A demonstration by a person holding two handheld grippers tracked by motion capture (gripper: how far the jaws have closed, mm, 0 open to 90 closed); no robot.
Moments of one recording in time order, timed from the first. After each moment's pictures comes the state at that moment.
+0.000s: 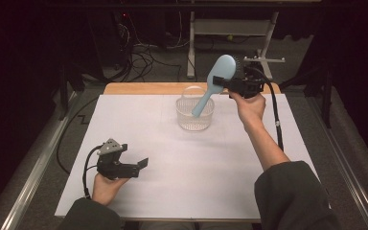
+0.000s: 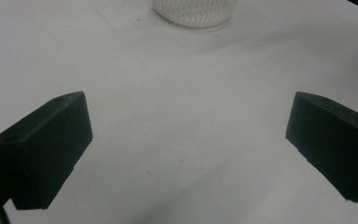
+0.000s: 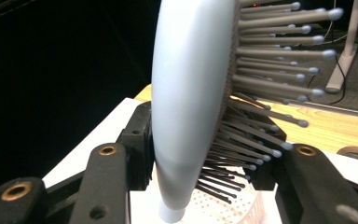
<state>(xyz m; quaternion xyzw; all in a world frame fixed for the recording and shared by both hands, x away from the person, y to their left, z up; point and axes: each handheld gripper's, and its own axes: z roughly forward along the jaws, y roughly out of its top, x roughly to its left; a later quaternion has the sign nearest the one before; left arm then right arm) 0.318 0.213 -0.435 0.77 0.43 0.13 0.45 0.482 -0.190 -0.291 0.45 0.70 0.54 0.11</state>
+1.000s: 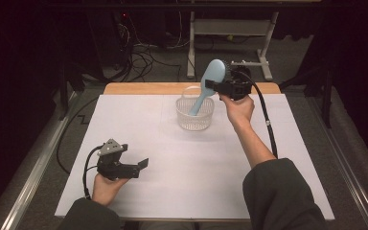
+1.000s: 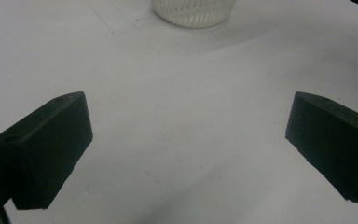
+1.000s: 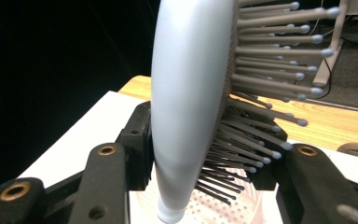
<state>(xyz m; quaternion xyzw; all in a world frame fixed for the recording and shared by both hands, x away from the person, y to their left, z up) 0.317 0.212 -0.435 0.77 0.42 0.13 0.45 0.497 -0.166 -0.314 0.46 0.71 0.52 0.13</state>
